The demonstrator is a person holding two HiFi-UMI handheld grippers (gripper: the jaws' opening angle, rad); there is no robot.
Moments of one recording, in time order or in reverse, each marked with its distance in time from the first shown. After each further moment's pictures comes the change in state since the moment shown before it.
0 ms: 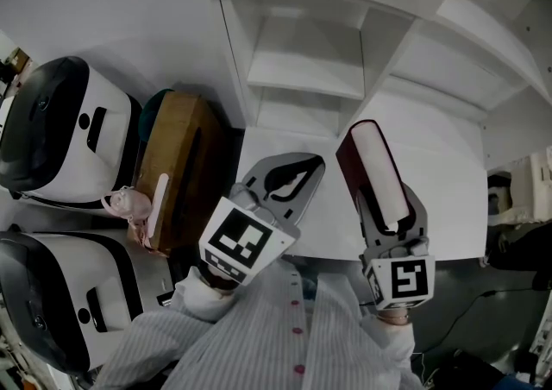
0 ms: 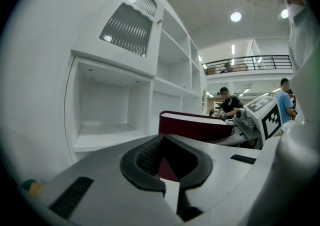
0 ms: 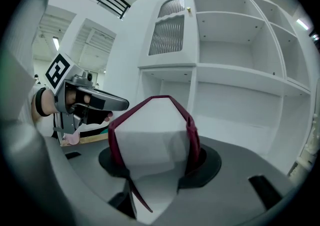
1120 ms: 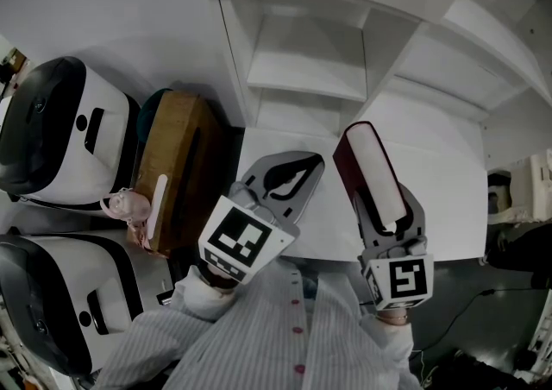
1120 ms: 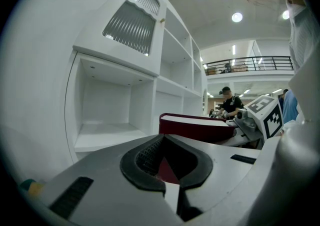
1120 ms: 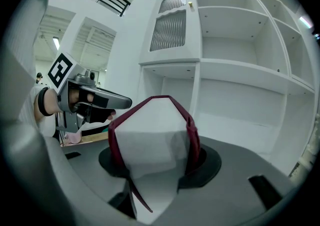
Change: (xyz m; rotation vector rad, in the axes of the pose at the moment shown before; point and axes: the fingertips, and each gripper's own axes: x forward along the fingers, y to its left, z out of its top) left arm 0.005 0.014 -0.002 -0.010 -0.004 0.004; right arm 0.012 0.005 -0.003 0.001 0.028 0.023
